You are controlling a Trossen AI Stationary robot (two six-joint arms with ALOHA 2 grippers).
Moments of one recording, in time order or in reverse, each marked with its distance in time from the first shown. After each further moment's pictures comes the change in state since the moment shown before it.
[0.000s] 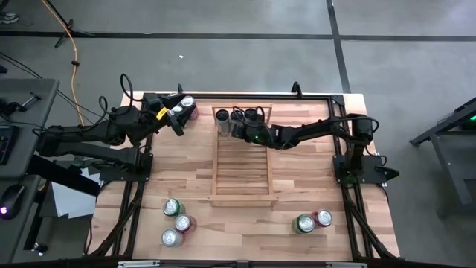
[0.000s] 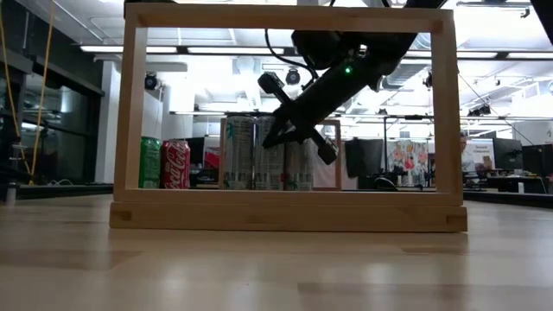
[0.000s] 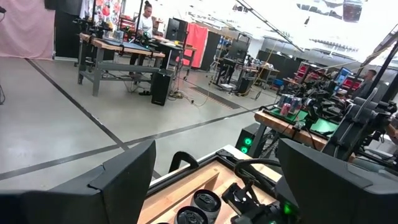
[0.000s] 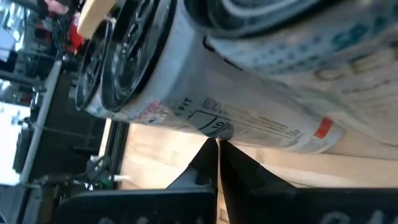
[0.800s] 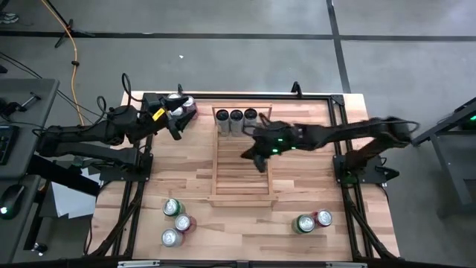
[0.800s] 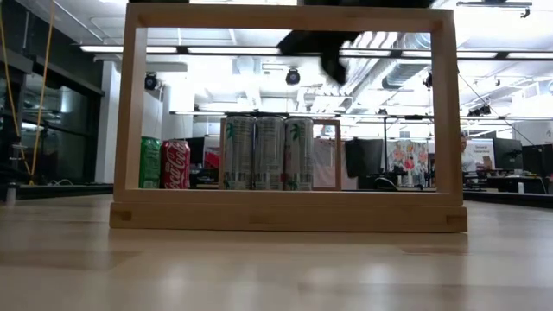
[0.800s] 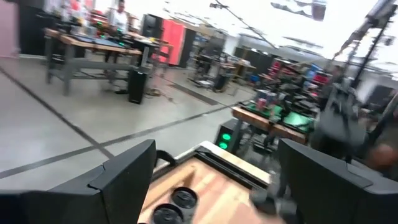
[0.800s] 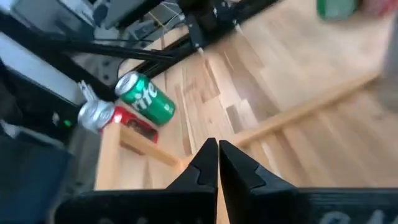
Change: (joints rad) left arm 0.000 -0.011 0.000 0.001 0.127 0.000; right arm 0.131 -0.394 -0.002 -0.341 -0.494 -0.794
